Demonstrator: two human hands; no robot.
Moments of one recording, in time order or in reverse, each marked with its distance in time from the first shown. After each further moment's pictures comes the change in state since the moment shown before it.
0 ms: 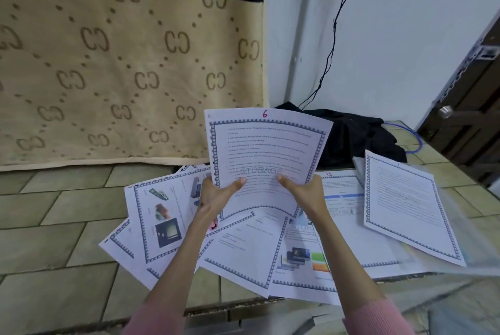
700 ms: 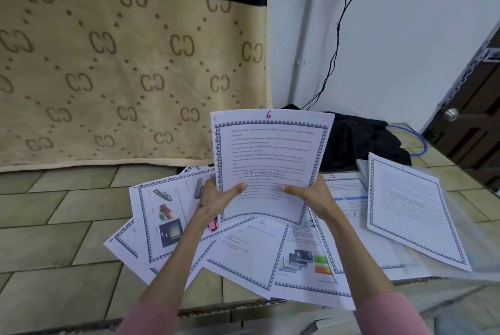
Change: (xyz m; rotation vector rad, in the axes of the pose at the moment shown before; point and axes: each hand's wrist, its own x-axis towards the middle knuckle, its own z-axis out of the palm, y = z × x) left_hand -0.002 -0.001 -0.011 0.094 -0.119 0.065; right_hand 0.008 -0.002 -0.016 0.001 -0.214 -0.001
